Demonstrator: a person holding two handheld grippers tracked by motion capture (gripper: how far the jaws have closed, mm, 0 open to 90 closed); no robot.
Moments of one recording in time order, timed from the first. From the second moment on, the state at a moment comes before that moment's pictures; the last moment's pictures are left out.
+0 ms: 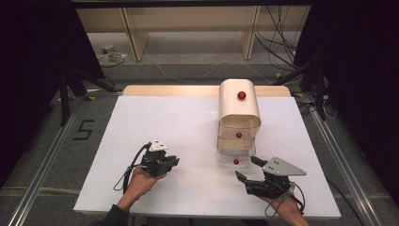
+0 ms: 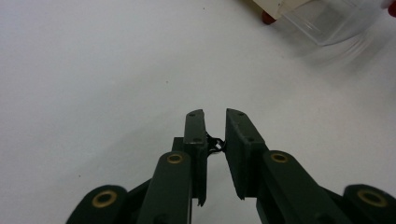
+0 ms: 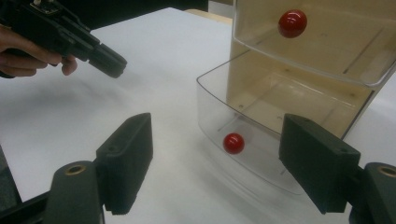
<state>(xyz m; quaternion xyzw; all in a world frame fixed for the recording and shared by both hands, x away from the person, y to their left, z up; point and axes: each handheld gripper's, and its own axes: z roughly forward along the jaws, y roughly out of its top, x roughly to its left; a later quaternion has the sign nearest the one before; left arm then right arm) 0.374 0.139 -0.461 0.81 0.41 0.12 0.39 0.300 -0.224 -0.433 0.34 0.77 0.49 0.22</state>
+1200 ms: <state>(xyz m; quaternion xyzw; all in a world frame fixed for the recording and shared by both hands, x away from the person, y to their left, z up) 0.365 0.129 -0.446 0.79 0.40 0.12 0.45 0.300 -0.225 -0.433 0.35 0.77 0.49 0.22</state>
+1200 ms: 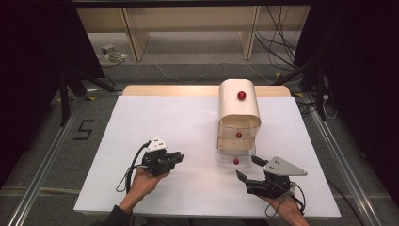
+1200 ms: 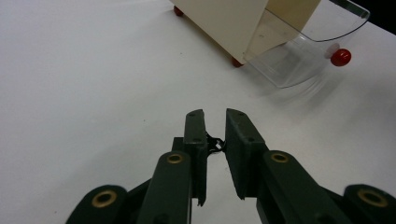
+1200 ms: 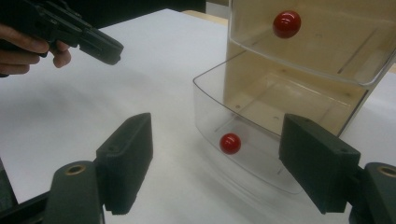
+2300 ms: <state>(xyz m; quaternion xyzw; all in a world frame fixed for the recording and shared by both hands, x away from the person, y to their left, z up) 0.360 0.088 -0.429 0.79 0.35 0.09 0.49 0.300 -0.224 -0.434 0.35 0.77 0.49 0.22</state>
